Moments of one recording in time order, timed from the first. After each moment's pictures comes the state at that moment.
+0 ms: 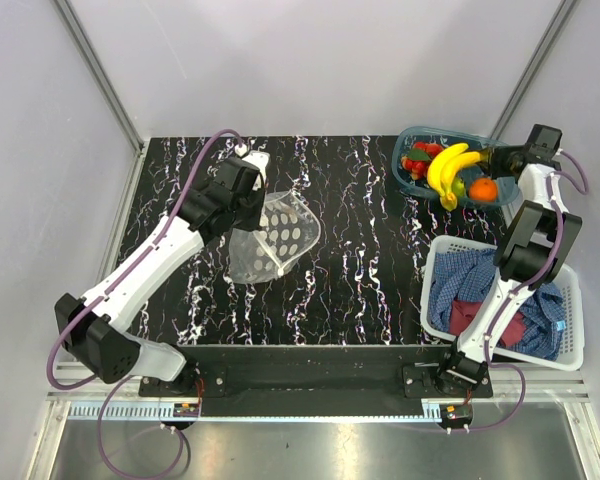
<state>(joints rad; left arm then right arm) -0.58 1.38 1.38 -0.81 -0.18 -0.24 -0.42 2.13 1.78 -0.35 -0.32 1.22</state>
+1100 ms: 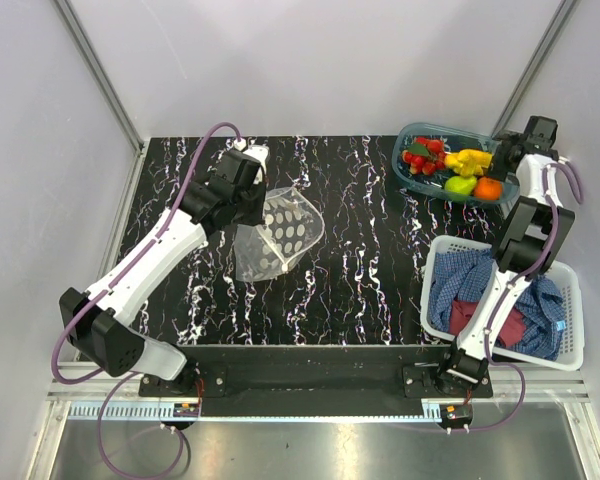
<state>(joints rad) -0.57 1.42 1.44 -0.84 -0.15 -0.28 -0.40 2.25 1.98 -0.47 -0.07 1.54</state>
